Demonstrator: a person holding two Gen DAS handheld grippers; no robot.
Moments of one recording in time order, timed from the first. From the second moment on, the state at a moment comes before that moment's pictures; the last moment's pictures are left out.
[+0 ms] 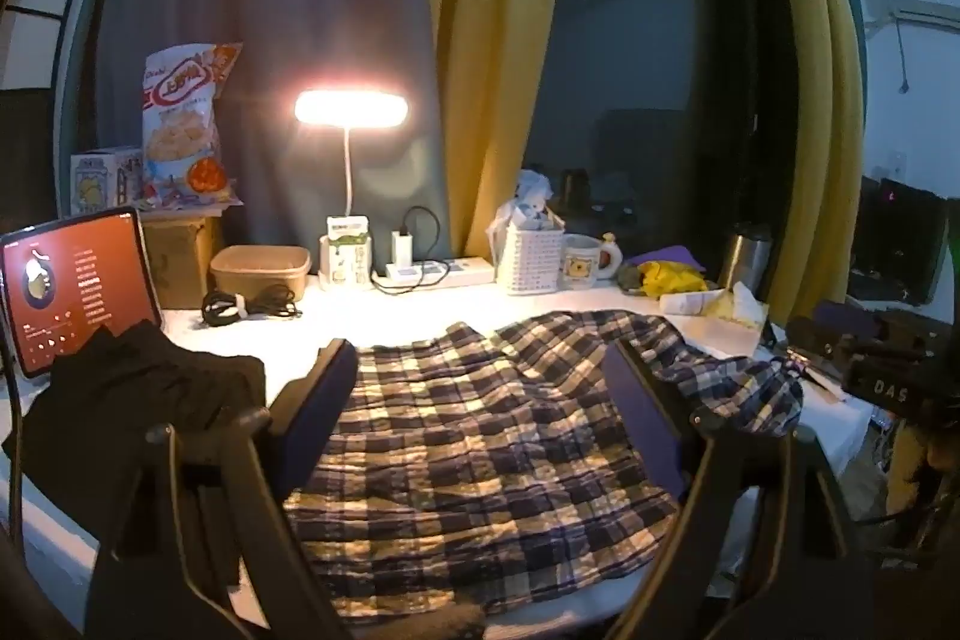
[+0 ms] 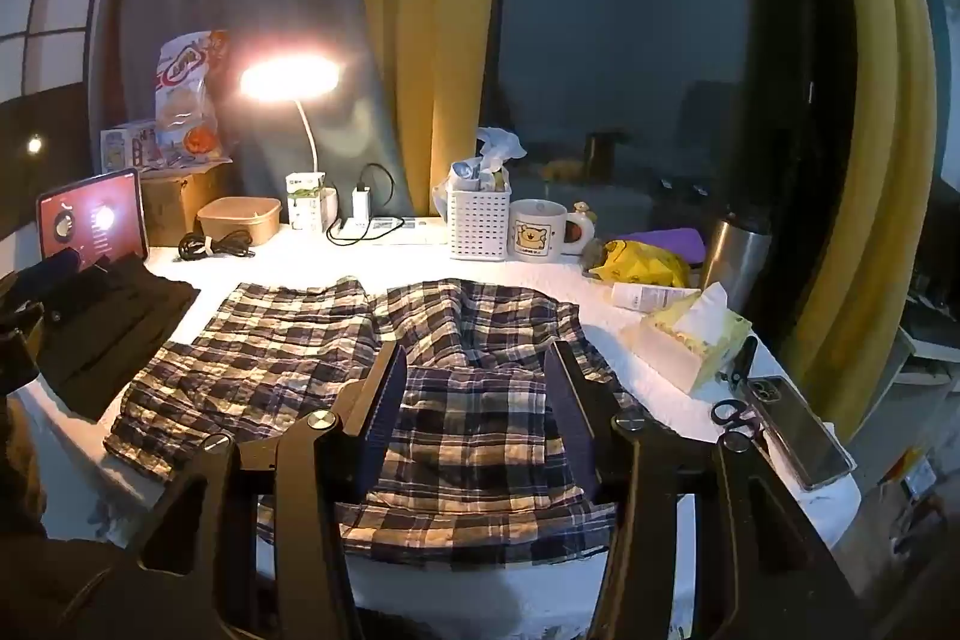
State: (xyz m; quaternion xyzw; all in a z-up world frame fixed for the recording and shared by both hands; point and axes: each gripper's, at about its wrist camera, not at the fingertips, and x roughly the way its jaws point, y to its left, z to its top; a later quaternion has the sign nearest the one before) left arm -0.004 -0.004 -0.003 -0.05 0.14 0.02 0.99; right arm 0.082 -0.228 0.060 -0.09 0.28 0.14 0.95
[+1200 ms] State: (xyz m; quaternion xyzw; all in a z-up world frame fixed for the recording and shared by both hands) left arm -0.001 0.007 -0.006 -0.06 0.17 0.04 0.98; right arm 0.083 -0.227 0.060 -0.09 0.28 0.14 0.95
